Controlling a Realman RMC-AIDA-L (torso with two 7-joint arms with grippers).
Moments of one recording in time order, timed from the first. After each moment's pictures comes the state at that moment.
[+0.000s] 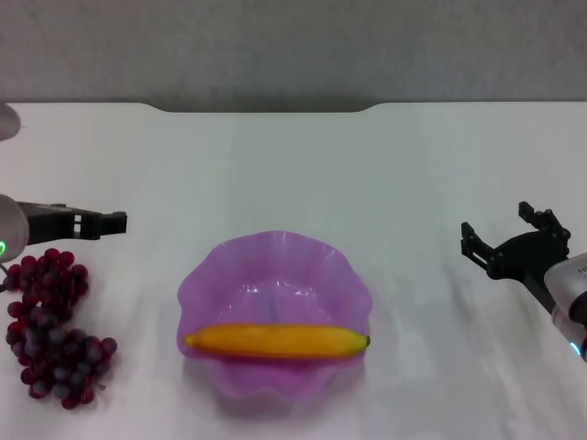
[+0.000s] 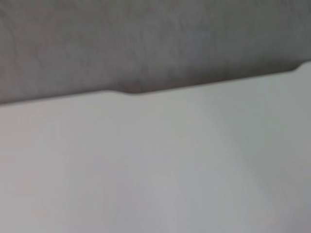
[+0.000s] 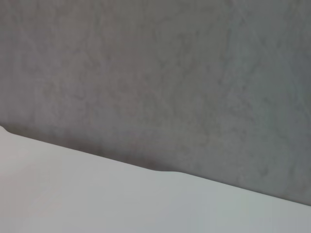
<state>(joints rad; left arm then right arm) -0.27 -2.03 1.48 1.42 -0.49 -0.82 0.21 0.43 2.02 0.77 0.42 -2.26 -0.72 -0.13</state>
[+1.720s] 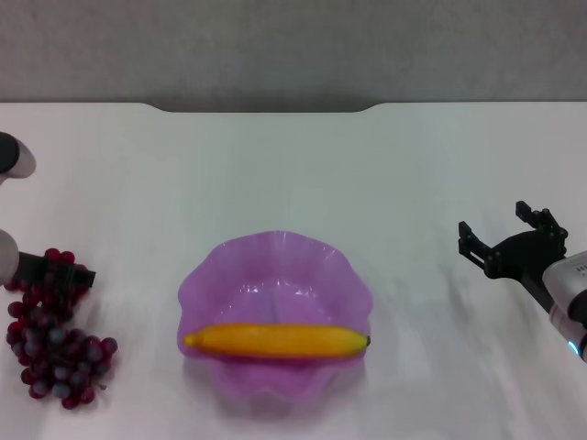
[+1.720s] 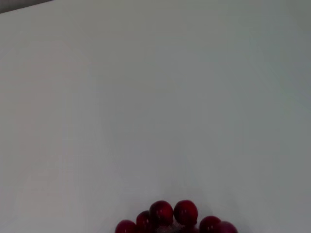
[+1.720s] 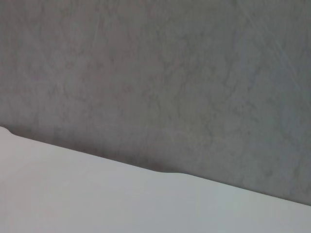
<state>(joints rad) -0.50 -2.03 1.30 1.03 -0.32 -0.91 0.30 0.44 2.02 0.76 0.41 -2.26 -0.73 -0.11</state>
